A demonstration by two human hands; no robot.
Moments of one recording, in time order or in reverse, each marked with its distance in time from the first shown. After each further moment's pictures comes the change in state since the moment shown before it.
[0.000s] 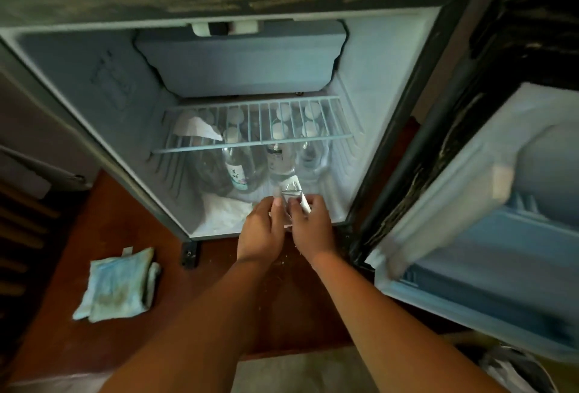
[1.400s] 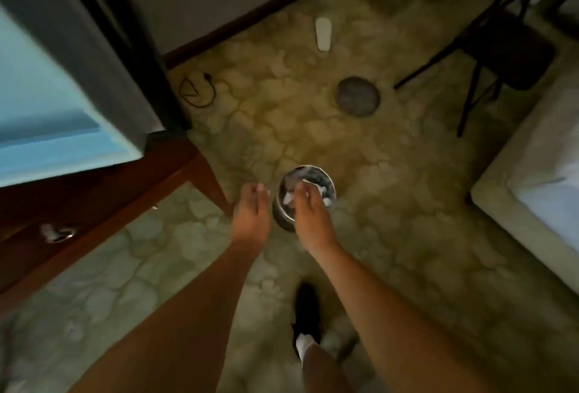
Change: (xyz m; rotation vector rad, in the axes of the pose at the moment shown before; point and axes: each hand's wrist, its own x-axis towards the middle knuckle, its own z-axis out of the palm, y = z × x) left_hand -0.392 0.131 0.490 -0.051 -0.646 -0.136; right_hand -0.242 0.341 -0.524 -0.019 0.489 0.482
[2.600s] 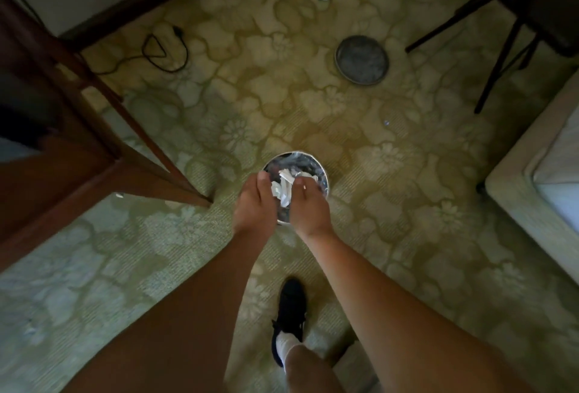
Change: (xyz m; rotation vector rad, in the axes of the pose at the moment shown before) left_hand 0.075 -0.017 0.099 0.053 -0.041 -0.091; right_hand 0.116 0.051 -0.006 -0.129 0.003 0.106
